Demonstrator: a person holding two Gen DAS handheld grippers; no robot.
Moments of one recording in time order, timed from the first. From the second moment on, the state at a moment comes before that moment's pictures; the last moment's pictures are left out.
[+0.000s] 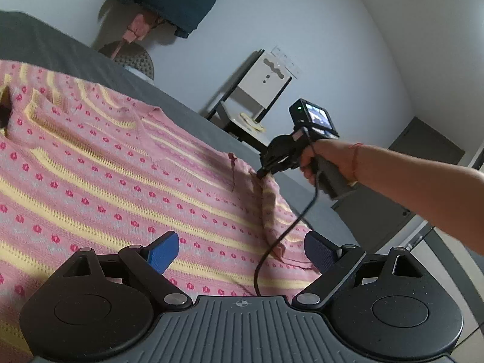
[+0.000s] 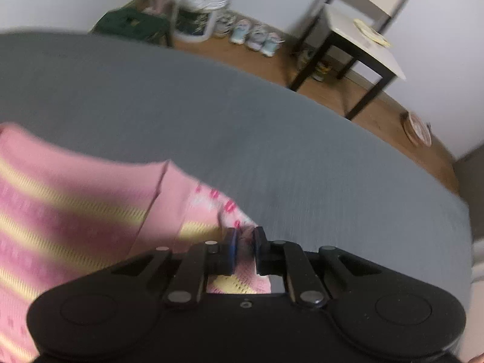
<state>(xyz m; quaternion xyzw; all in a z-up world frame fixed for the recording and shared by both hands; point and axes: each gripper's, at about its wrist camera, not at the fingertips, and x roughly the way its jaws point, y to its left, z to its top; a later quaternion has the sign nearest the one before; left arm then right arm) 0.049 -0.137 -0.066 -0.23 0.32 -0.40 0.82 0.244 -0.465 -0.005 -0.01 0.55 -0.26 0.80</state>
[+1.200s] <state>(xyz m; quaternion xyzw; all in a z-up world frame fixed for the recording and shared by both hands) 0.046 -0.135 -0.058 -0.24 0.31 -0.40 0.83 0.006 -0.372 -0.009 0.09 0.24 -0.14 0.96</state>
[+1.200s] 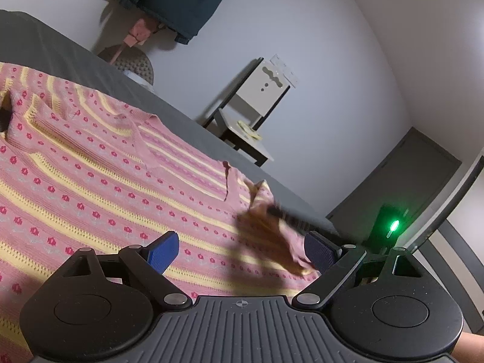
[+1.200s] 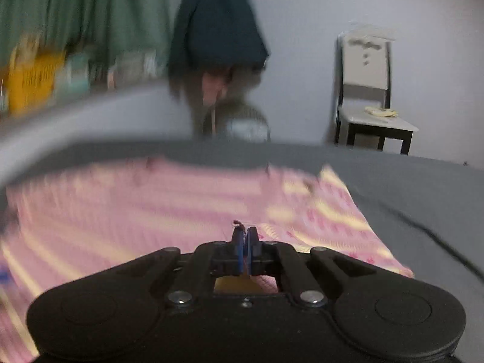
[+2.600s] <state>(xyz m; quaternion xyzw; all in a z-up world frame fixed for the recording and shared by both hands) 0.045 -0.139 -0.067 -0.23 0.33 -0.39 0.83 -0.126 -0.512 -0.032 0.46 0.13 -0.23 0.84</state>
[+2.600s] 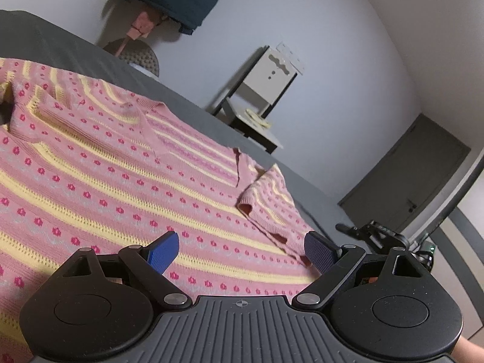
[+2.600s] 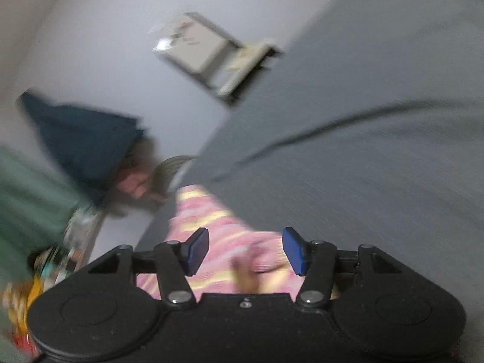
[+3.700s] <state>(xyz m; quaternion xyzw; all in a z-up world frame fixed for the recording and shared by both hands) 0.077 0.104 -0.062 -0.48 0.26 0.07 0.83 0.192 -0.111 0.023 -0.03 0.28 0.12 0.95</state>
